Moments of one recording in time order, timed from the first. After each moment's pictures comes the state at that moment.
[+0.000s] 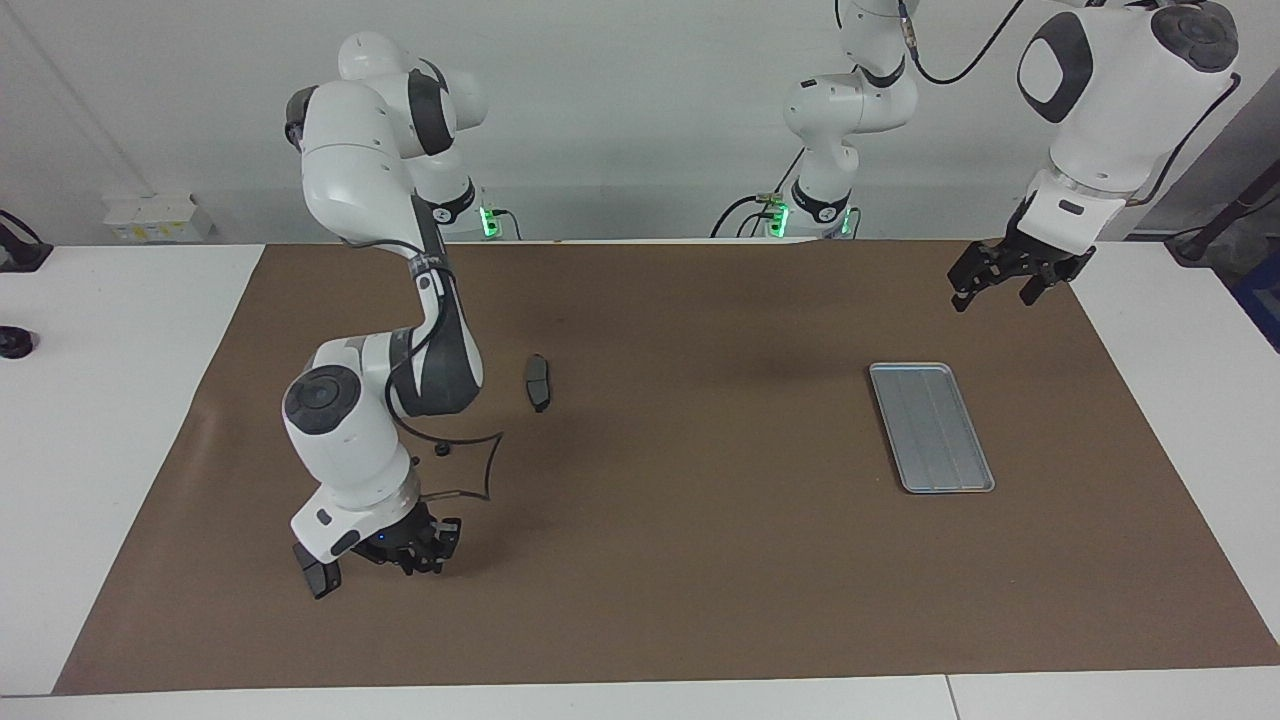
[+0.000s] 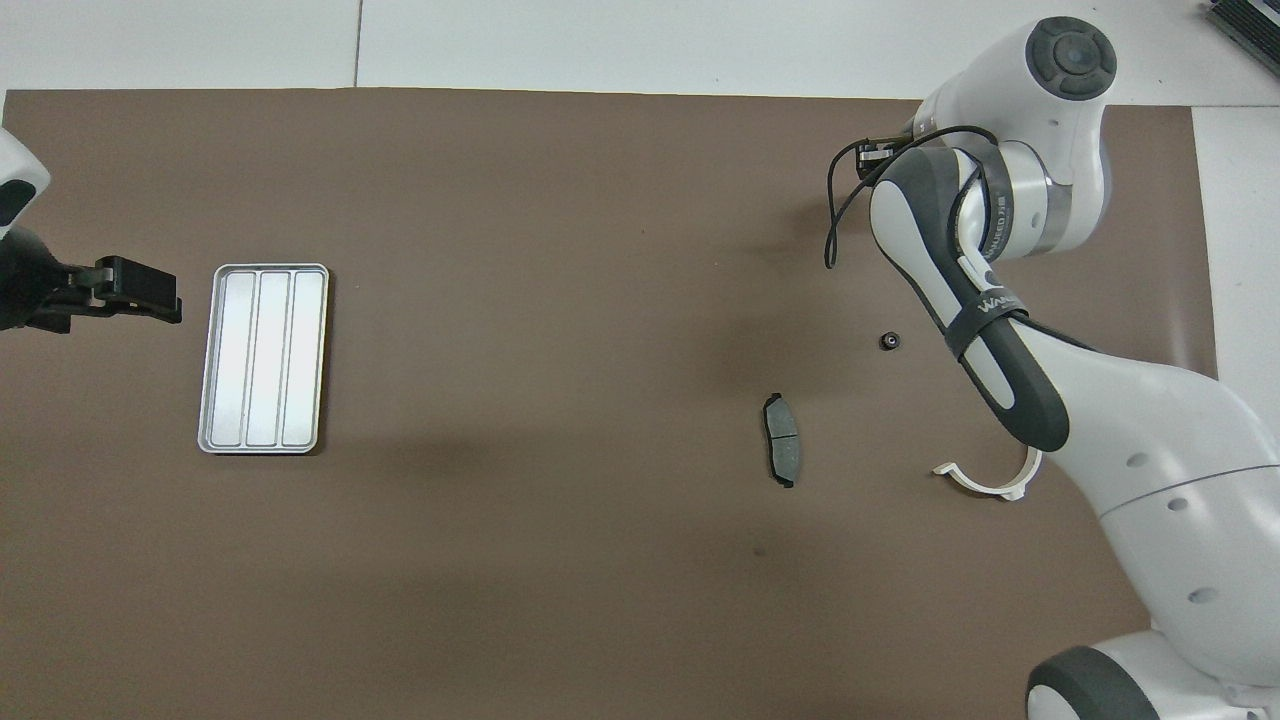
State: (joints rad) left arm 0.05 0.01 -0.08 -1.66 0.00 1.67 -0.06; right arm 0.09 0.76 0.04 -1.15 -0.02 2.08 0.13
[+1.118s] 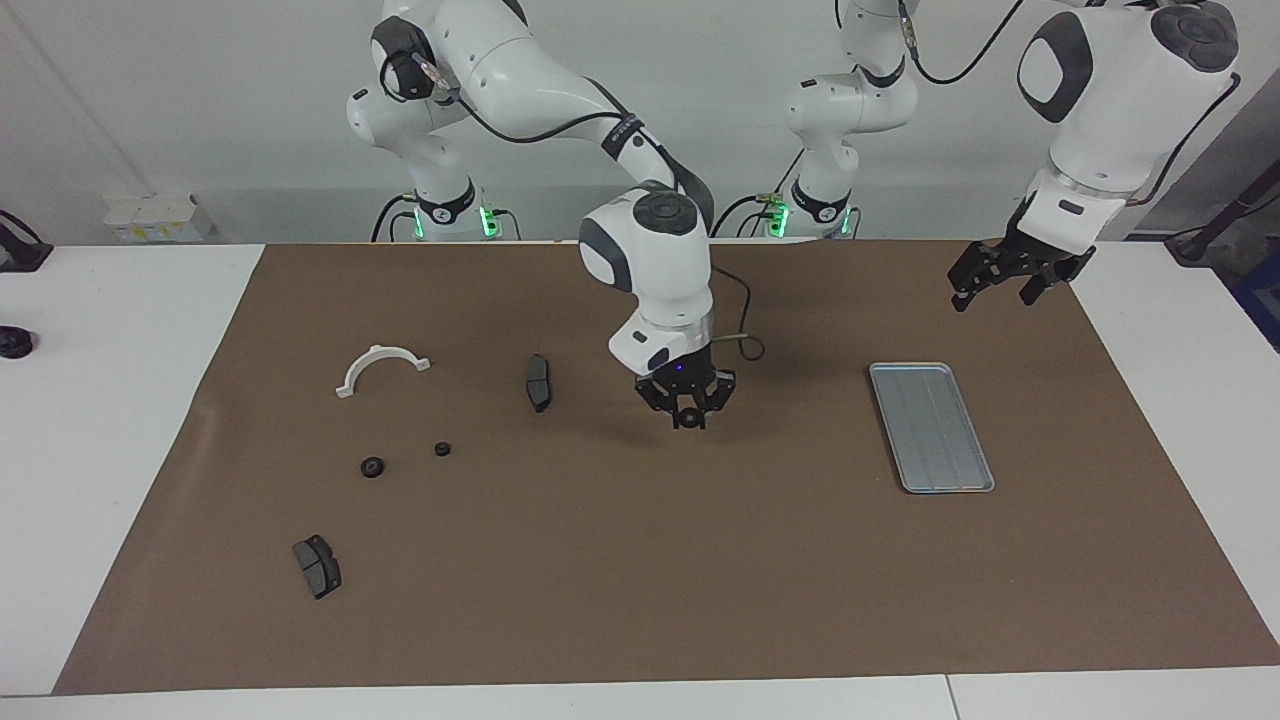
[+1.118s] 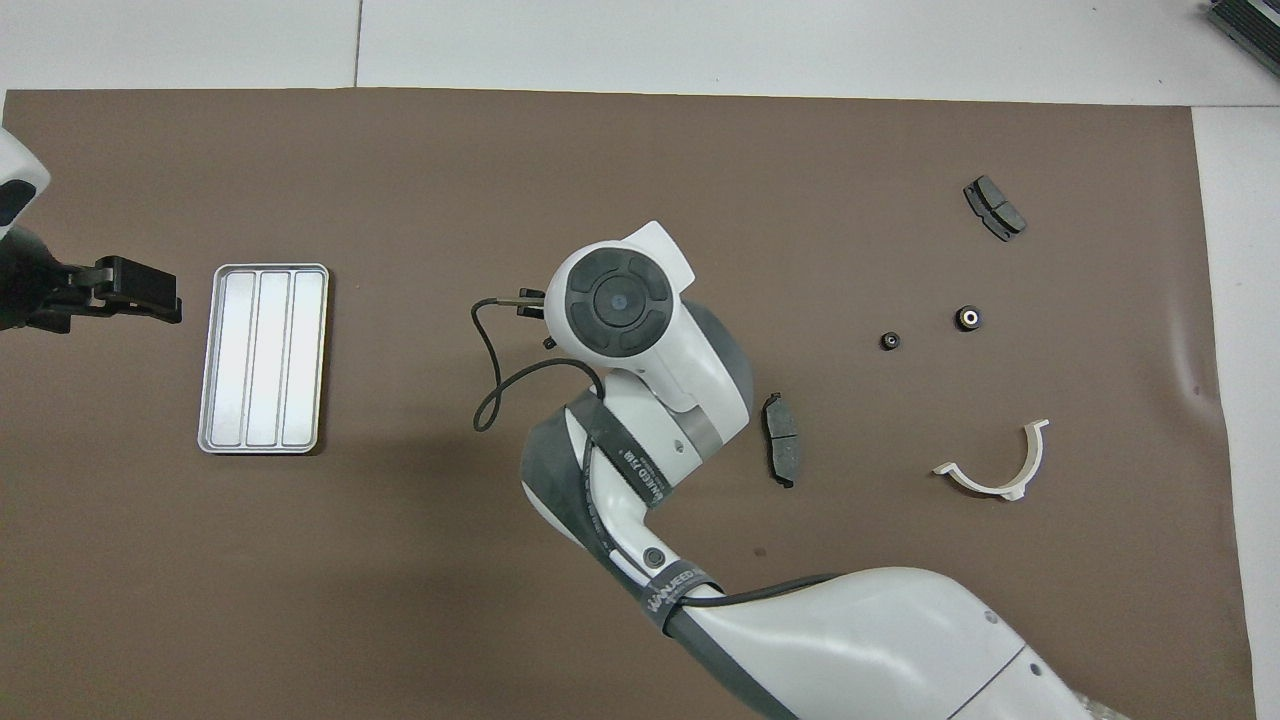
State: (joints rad) left arm 0.05 0.01 -0.08 -1.66 0.00 1.67 -0.06; right arm 0.63 0.59 0.04 -1.44 -0.05 2.27 0.82
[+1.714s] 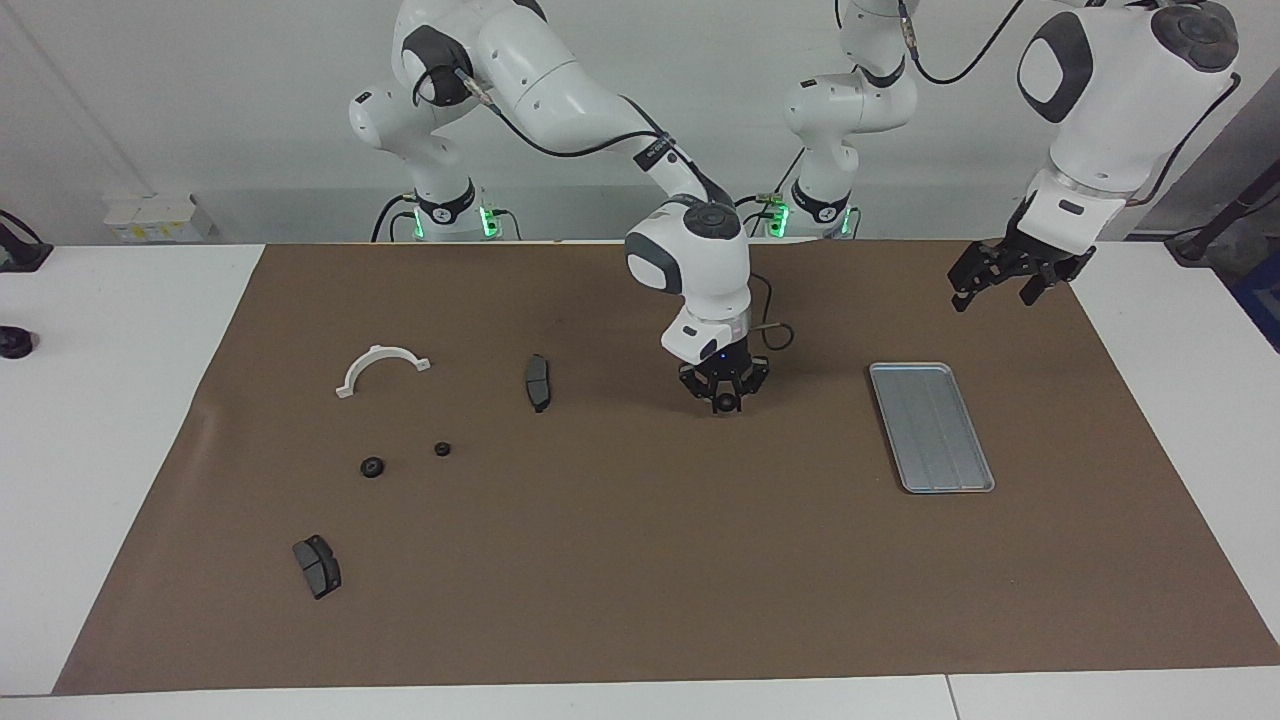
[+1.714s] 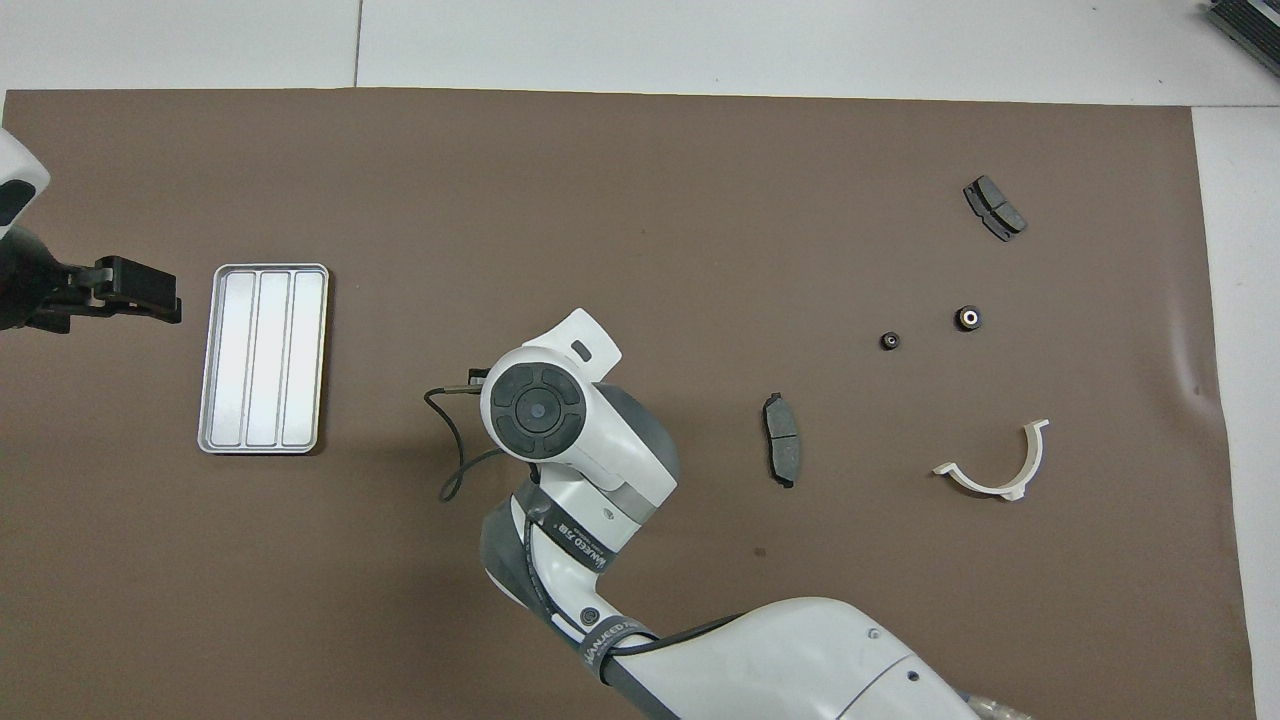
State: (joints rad) left arm 0.05 0.01 -0.08 -1.66 0.00 1.67 -0.06; right arm 0.73 0.63 0.04 -1.56 -0.08 2.42 0.87
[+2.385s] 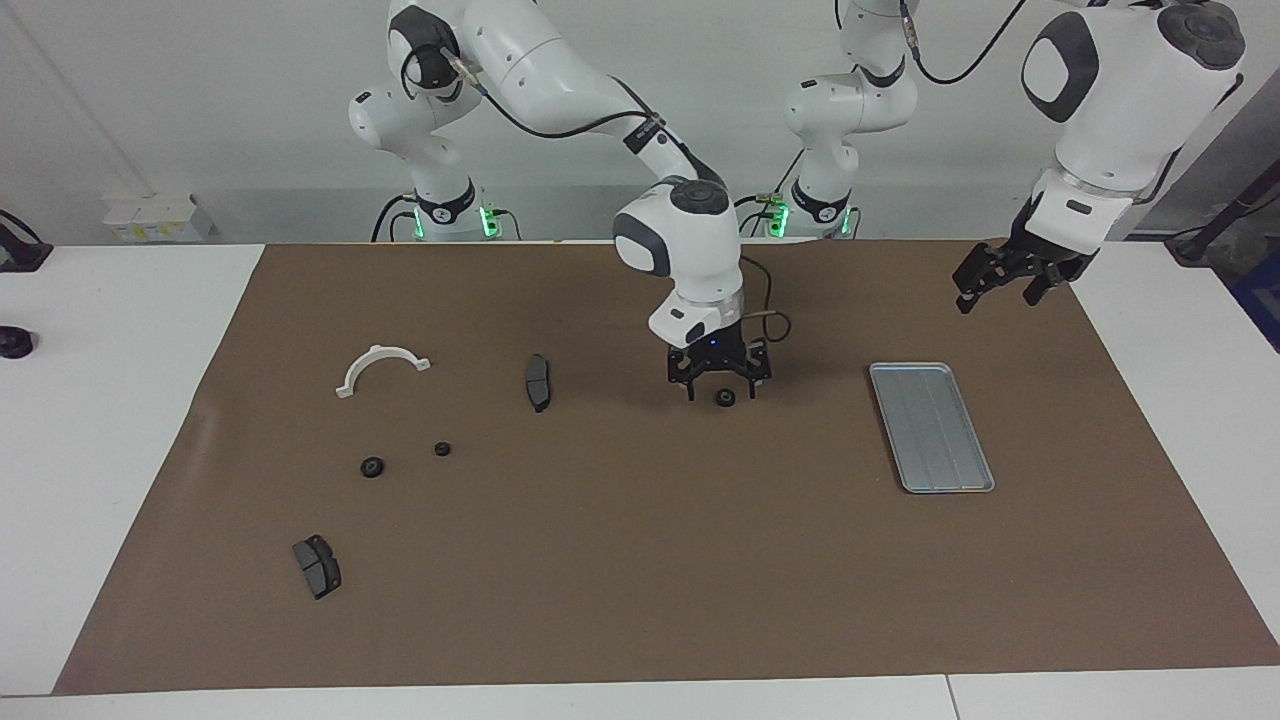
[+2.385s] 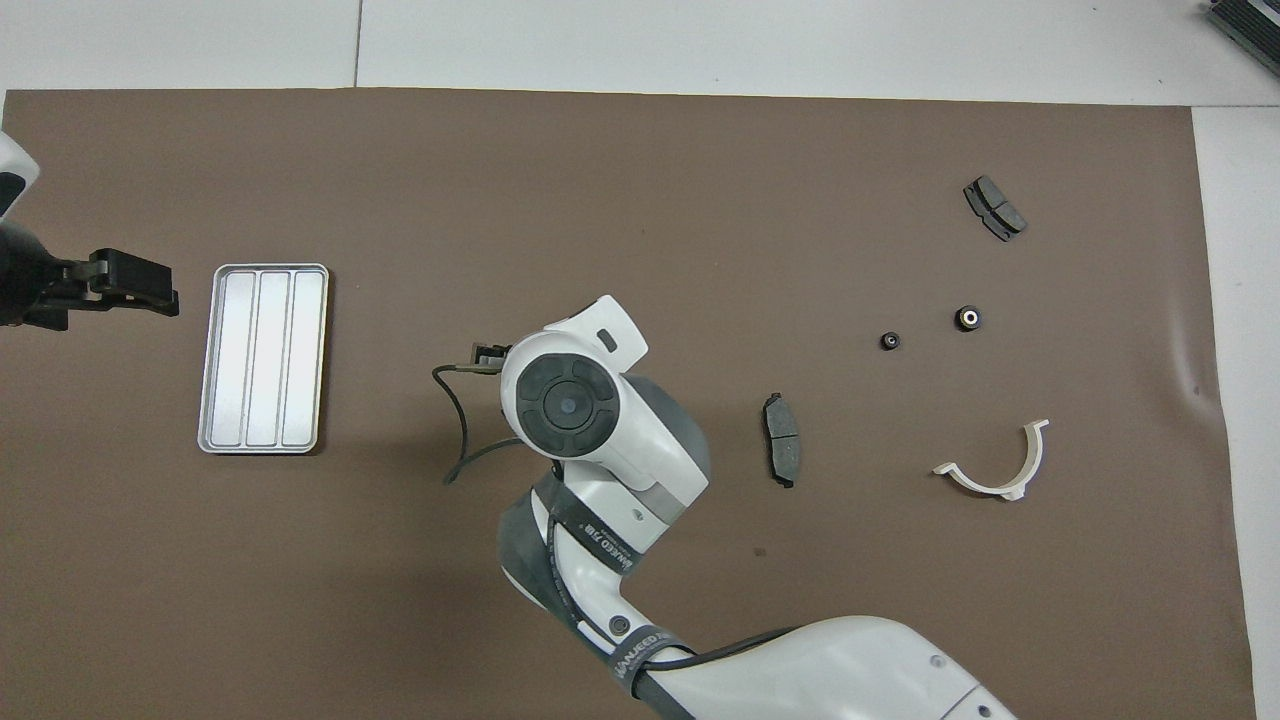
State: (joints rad) left arm 0.05 0.01 -0.10 -1.66 -0.02 1.70 -0.13; right arm 0.67 0.51 0.03 -1.60 -0.08 2.41 0.92
